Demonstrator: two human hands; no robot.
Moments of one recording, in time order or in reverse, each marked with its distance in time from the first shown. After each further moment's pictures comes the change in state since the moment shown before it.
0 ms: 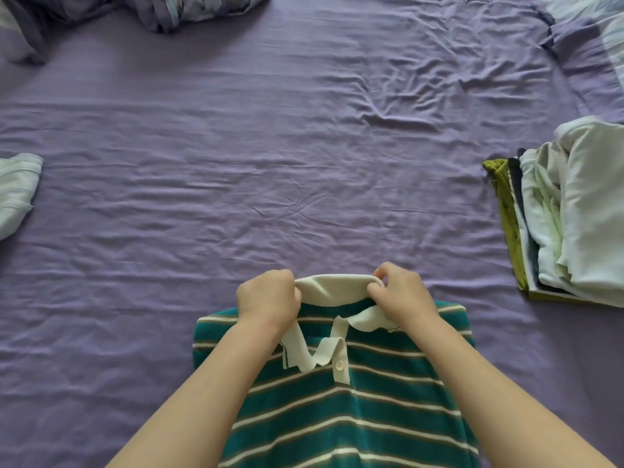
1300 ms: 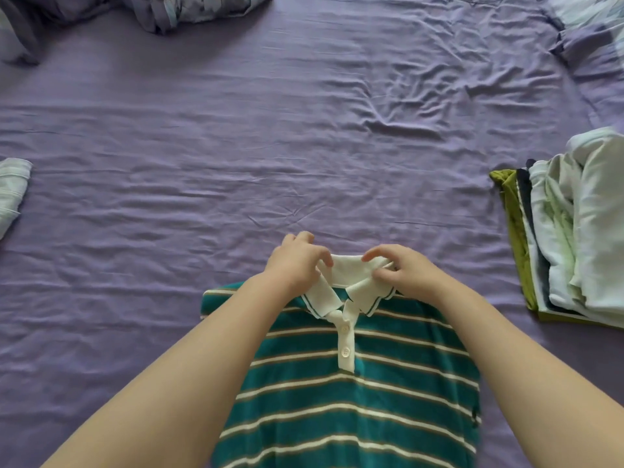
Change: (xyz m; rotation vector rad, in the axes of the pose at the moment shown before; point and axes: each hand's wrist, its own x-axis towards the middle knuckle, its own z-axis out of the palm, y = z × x) left_hand 0.076 0.026 -0.013 -0.119 -0.155 0.316; right_hand 0.051 0.001 -0.047 0.147 -0.227 -0.292
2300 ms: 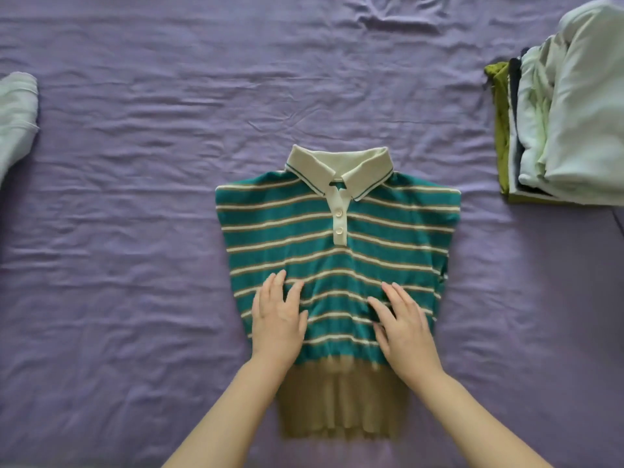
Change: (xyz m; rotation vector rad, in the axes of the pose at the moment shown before) left_hand -0.233 0.022 0.154 -0.023 0.119 -0.247; right_hand -0.224 0.061 0.175 -0.489 0.276 -0.054
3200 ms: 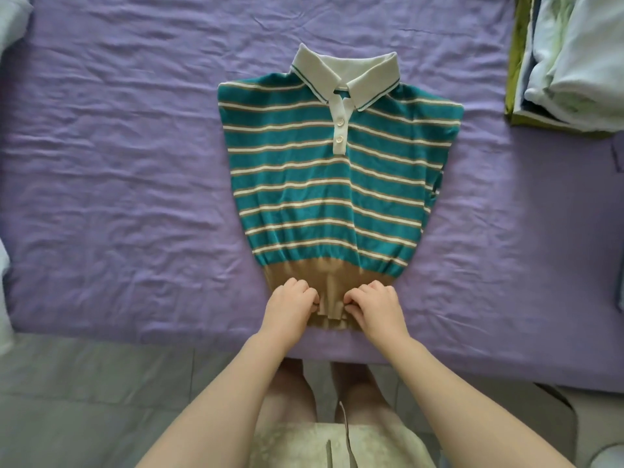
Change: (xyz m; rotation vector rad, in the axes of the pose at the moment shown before) left_hand -0.122 0.007 0.064 0.001 -0.122 0.317; right_hand -0.105 -0.019 0.038 0.099 -0.111 -0.127
